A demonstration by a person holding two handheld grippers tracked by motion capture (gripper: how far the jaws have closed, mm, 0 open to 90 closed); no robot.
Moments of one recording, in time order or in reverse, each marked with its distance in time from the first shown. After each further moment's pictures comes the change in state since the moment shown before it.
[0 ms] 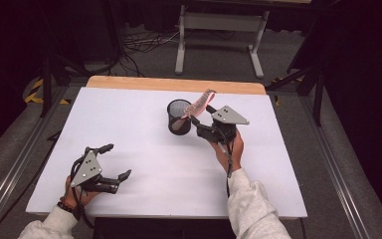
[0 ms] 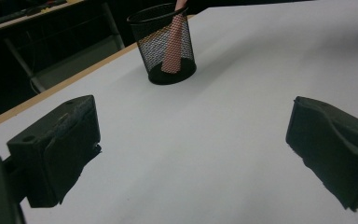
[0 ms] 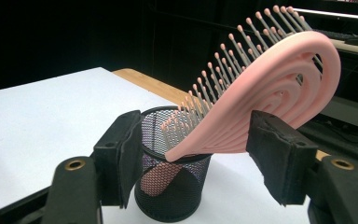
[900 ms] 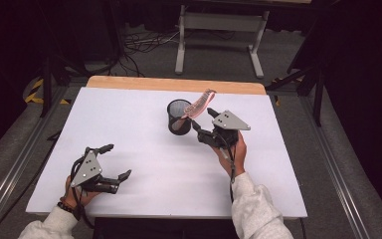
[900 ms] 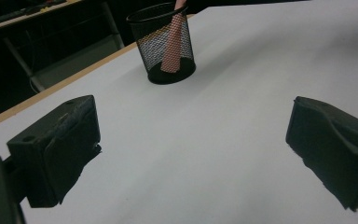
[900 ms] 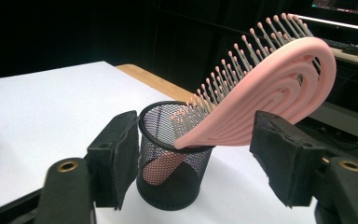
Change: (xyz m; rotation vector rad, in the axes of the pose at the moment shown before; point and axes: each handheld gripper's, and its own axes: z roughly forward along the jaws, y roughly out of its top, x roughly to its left) left arm -0.001 0.000 0.000 0.000 -0.001 -0.005; right arm 0.007 -0.001 -0.014 0.003 -0.001 -0.059
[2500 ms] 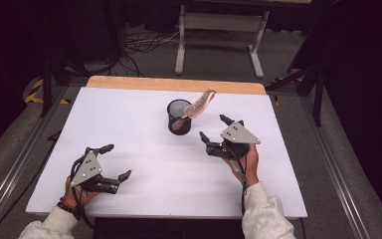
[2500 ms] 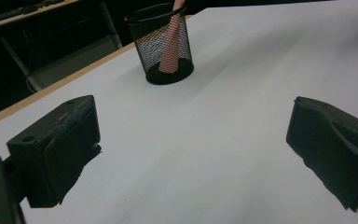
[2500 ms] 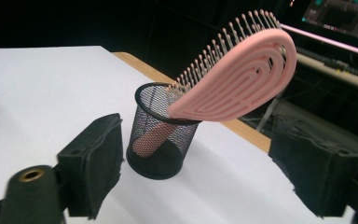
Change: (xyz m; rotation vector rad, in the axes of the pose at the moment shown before) left arm 0.000 0.000 0.000 -0.002 -0.010 -0.009; right arm 0.002 -0.011 -0.037 0.001 -0.034 -0.120
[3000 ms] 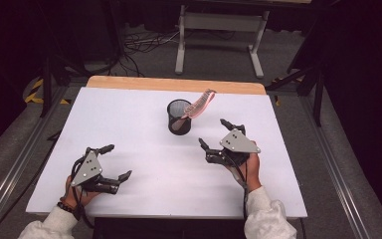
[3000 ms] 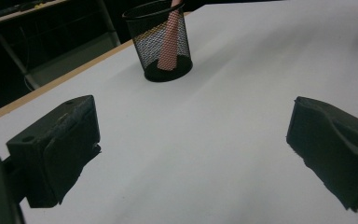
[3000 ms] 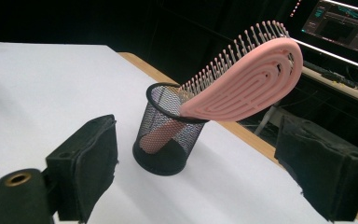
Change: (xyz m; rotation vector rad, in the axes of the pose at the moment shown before) left arm 0.000 -0.001 0.001 0.007 -0.008 0.005; right arm 0.011 -0.002 -0.013 -0.011 0.005 -0.040
